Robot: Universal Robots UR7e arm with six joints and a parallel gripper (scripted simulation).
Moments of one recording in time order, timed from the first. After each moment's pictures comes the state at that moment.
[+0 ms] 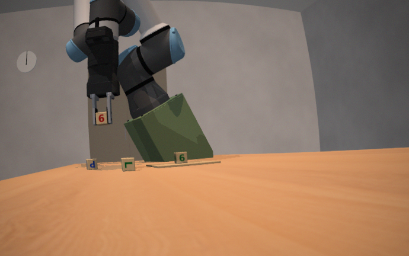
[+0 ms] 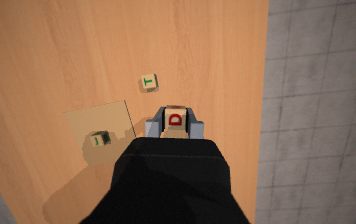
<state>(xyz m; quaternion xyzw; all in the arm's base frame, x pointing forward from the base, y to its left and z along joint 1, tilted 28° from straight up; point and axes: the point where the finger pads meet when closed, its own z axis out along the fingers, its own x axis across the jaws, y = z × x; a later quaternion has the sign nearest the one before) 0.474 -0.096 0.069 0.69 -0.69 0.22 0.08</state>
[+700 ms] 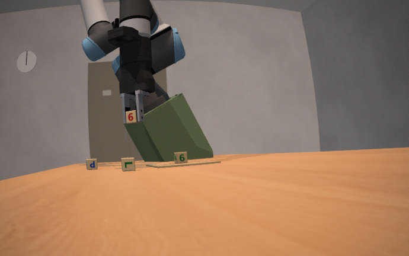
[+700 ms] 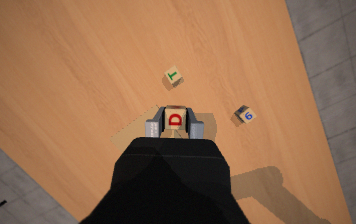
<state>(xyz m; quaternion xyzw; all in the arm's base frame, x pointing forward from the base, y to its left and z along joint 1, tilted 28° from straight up) 0.466 -0.035 0.038 0.53 -0.82 0.22 0.03</state>
